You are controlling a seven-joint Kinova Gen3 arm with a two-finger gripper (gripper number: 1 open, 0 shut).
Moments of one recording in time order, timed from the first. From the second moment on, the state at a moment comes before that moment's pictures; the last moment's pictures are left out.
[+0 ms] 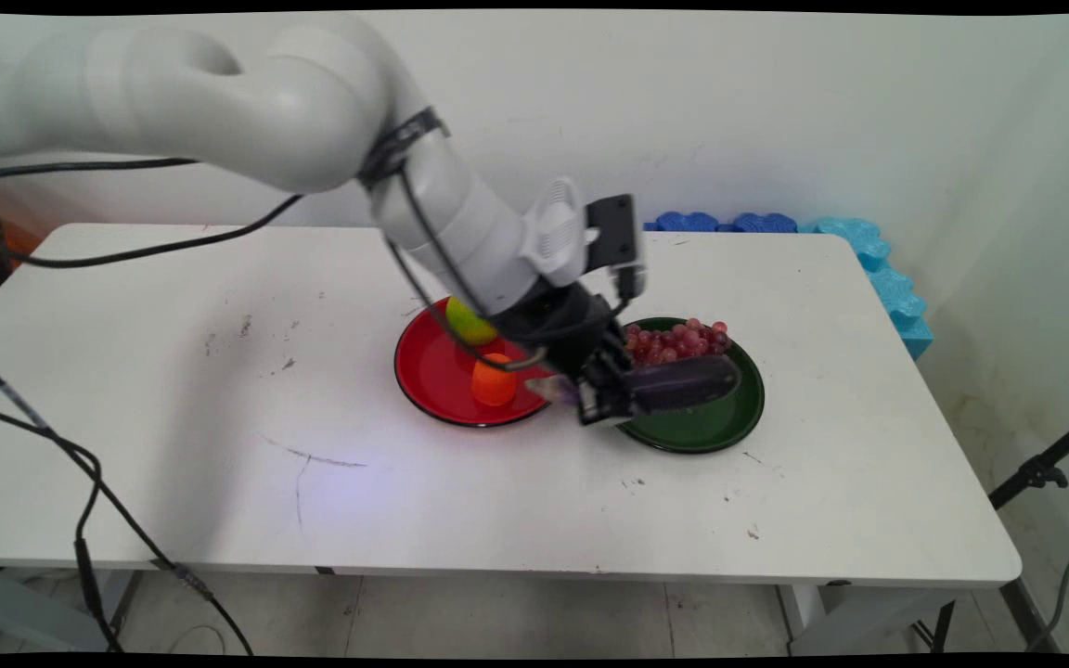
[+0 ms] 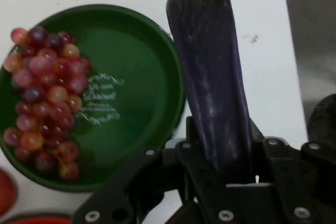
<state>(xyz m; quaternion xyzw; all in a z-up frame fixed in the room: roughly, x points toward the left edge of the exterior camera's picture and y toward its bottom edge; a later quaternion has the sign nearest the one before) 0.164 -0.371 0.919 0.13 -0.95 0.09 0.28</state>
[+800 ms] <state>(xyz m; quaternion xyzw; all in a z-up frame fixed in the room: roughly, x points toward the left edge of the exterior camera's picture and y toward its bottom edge) 0.196 -0.320 0.847 0.18 -0.94 0.06 0.27</state>
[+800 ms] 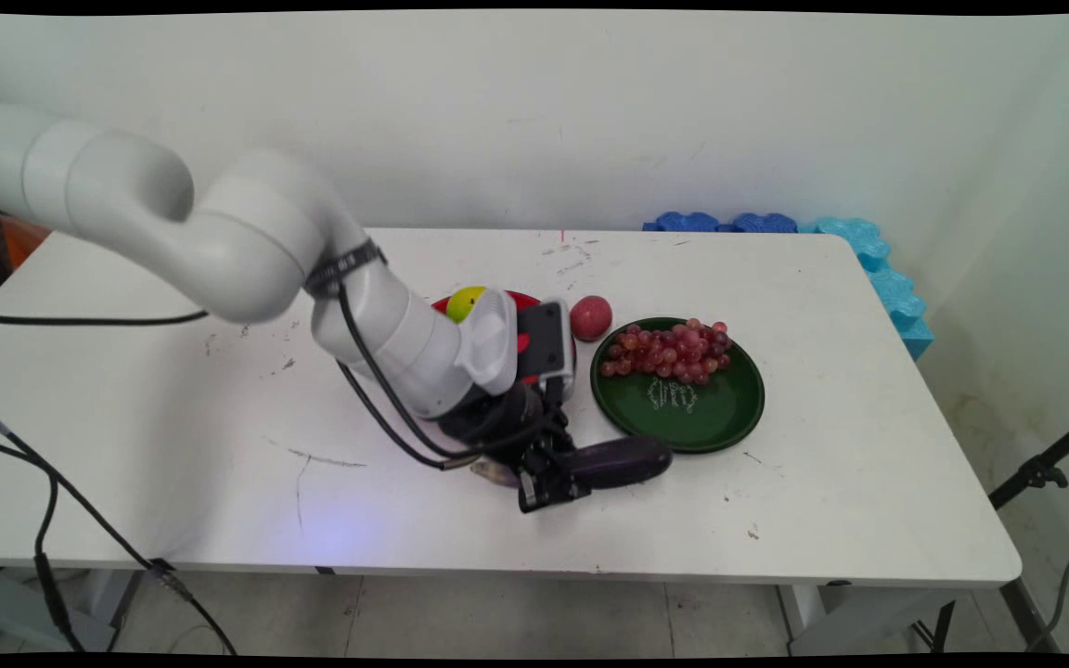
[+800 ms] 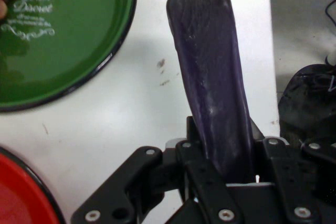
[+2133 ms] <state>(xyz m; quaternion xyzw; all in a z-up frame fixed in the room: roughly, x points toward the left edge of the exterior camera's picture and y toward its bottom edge) 0.204 -0.314 0.775 0.20 -0.94 0.05 0.28</state>
